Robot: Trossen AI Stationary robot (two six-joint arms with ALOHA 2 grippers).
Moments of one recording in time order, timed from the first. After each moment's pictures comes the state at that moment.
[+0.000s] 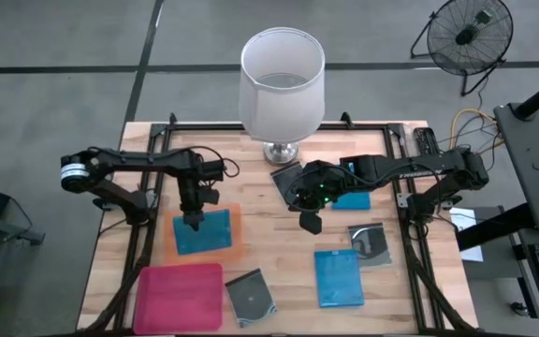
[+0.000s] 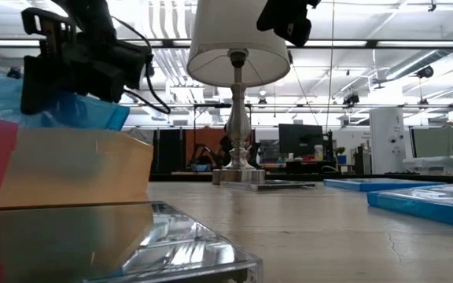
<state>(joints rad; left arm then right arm) 0.29 1.37 0.85 -1.16 0.73 0.04 0.06 1.52 1.39 -0.68 -0.10 0.34</state>
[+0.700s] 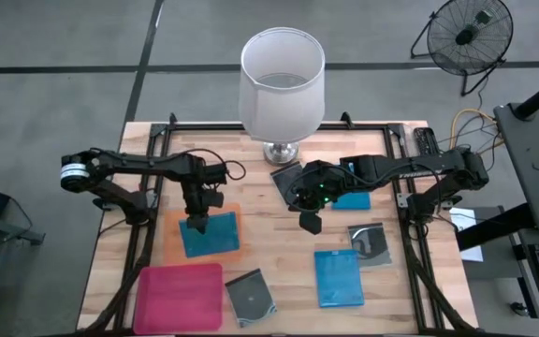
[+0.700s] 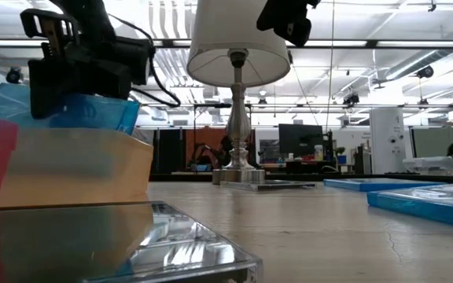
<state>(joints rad) 0.24 1.37 0.83 -1.01 0.75 0.02 0.06 1.52 1.39 -0.67 -0.10 0.34</state>
